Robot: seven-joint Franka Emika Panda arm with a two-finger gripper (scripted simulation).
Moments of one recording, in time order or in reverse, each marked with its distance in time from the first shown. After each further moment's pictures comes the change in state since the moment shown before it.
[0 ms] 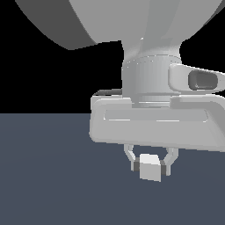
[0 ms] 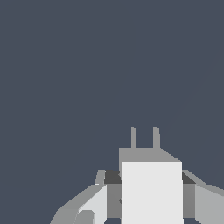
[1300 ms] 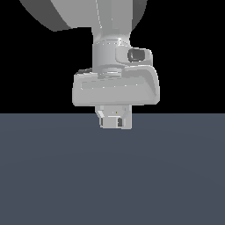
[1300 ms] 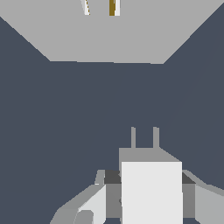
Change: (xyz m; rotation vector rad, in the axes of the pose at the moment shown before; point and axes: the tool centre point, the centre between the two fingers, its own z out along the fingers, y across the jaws) arm 0.057 -0.078 -0.064 -0.002 0.002 0.063
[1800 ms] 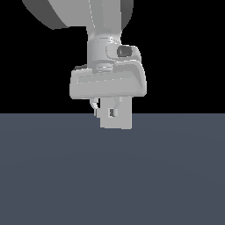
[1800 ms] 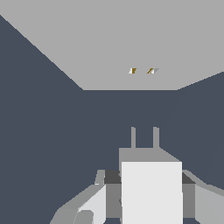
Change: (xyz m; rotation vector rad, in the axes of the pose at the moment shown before) arm 0.020 -0.025 -0.020 -0.001 0.000 0.022
